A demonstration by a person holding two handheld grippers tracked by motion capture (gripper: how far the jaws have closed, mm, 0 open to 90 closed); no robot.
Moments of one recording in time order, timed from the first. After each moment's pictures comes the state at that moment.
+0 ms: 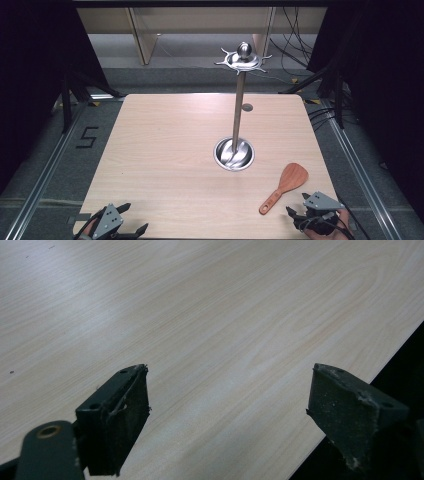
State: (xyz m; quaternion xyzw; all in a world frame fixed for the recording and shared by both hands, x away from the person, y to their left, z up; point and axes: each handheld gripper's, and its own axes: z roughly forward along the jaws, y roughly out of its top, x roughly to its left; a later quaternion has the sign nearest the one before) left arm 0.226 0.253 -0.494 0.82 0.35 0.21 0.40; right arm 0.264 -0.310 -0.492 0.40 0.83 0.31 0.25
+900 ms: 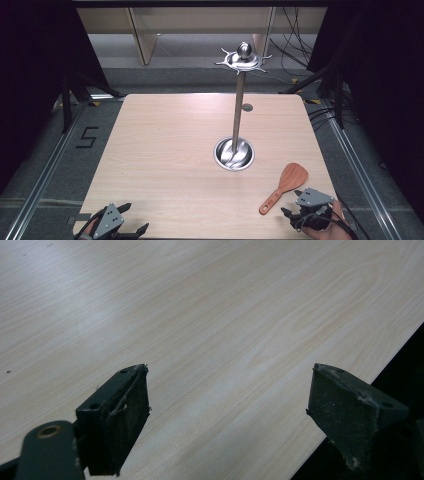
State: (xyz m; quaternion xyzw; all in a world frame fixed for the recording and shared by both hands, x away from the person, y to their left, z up) left arm 0.226 0.249 -0.497 0.81 0.36 0.21 0.41; right arm 0.277 -0.297 -0.481 0.33 0.87 0.29 0.22
